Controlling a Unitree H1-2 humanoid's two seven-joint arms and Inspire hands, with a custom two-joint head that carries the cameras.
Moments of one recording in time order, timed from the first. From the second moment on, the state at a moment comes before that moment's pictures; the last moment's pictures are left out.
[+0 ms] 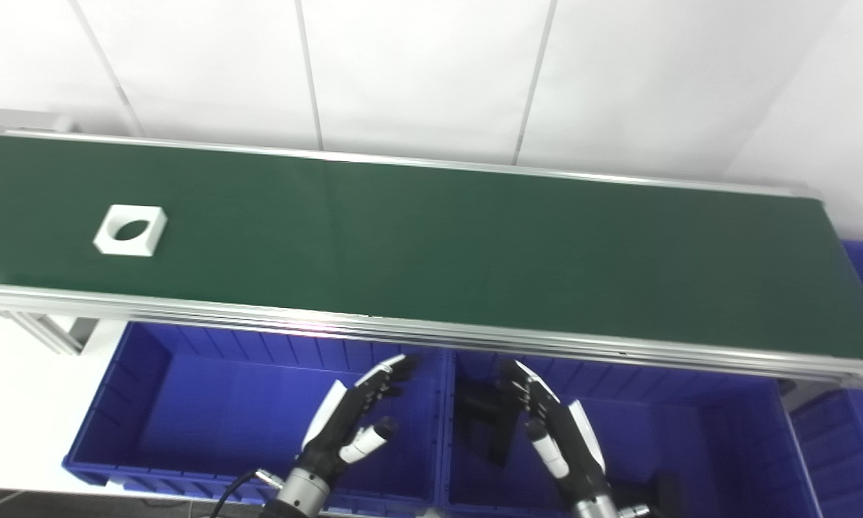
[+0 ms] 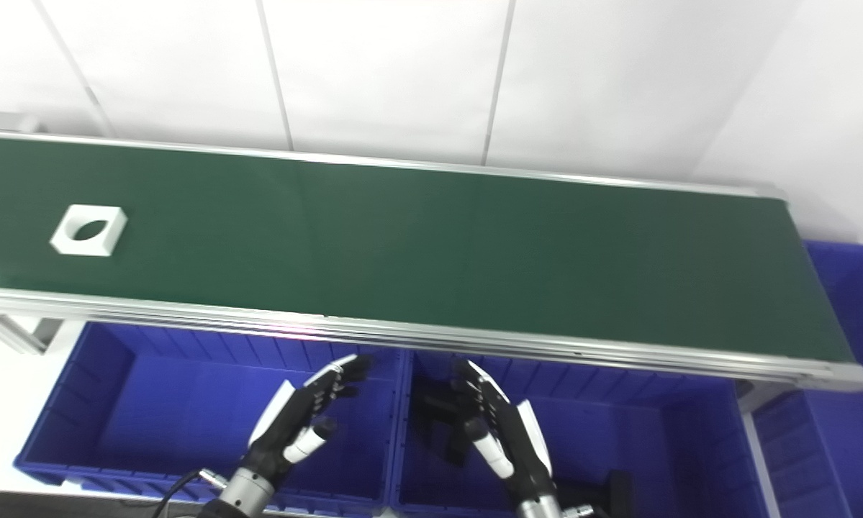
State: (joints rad) left arm 0.15 0.14 -0.42 0.36 0.13 -0.44 0.14; right arm 0.06 -0.15 0.37 0.44 -0.07 -0.43 -0.04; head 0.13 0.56
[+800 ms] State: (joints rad) left arm 0.09 0.14 -0.50 0.45 0.11 -0.44 0.22; right arm 0.04 -0.15 0.35 0.52 -0.06 -0.43 -0.01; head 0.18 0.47
